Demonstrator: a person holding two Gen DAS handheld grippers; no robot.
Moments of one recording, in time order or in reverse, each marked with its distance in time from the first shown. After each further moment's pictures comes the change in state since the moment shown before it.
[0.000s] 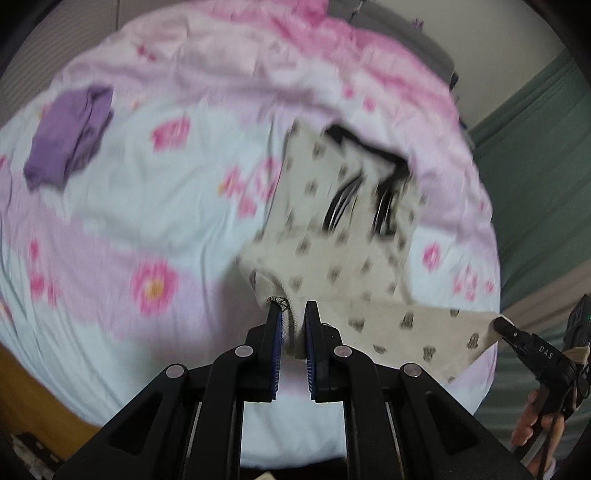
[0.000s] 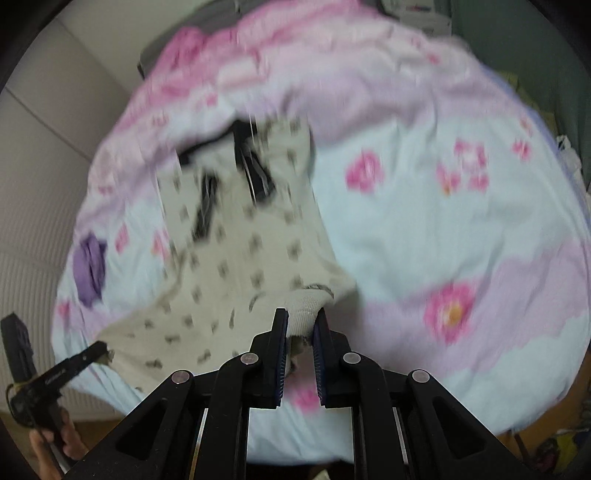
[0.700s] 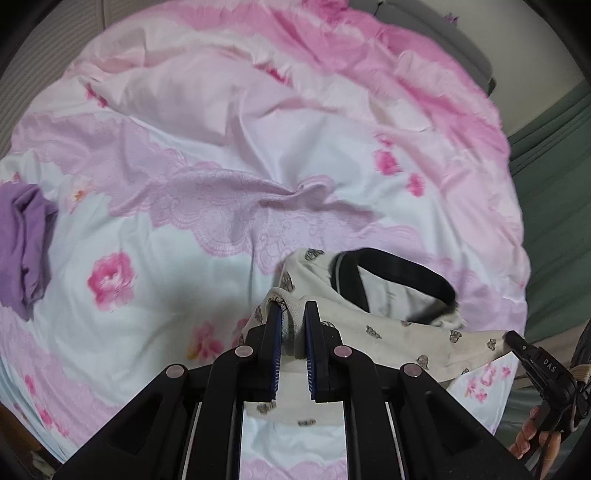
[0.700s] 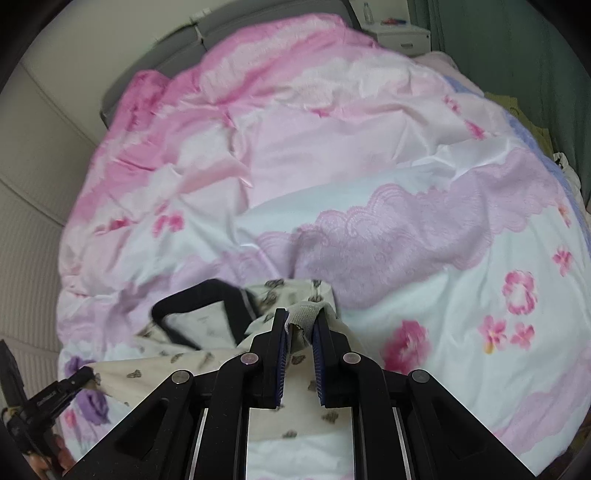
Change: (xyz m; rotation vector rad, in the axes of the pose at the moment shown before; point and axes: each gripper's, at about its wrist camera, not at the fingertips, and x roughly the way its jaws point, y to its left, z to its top) left arm 0.143 -0.023 0.226 -0.035 0.091 0.106; right arm 0.106 0.033 0.233 0.108 -0.051 -0.087
